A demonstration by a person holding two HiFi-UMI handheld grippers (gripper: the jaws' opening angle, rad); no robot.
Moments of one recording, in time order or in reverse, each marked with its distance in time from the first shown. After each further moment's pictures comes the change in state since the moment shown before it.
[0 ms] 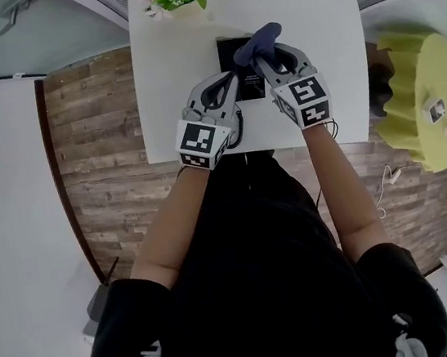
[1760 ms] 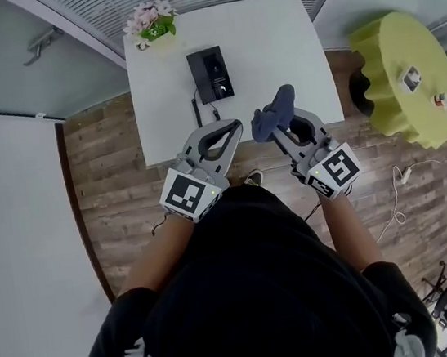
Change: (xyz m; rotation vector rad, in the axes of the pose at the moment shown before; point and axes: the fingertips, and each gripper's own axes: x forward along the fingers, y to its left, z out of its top) left arm -0.136 -0.222 0.092 0.206 -0.091 -0.296; right arm -0.305 0.104 0.028 0.108 -0.439 0.120
